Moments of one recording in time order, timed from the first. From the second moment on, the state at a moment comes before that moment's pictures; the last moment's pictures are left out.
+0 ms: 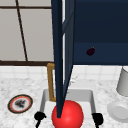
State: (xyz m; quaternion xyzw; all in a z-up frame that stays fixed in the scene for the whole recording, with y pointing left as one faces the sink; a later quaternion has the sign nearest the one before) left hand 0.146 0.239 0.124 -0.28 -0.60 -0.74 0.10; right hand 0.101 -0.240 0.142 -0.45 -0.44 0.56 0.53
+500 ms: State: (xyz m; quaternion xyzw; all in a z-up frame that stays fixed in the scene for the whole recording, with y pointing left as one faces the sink) left hand 0.147 0.238 0.124 -0.28 -0.60 -0.74 0.10; right hand 0.099 -0.245 0.177 -0.45 -0.44 0.57 0.53
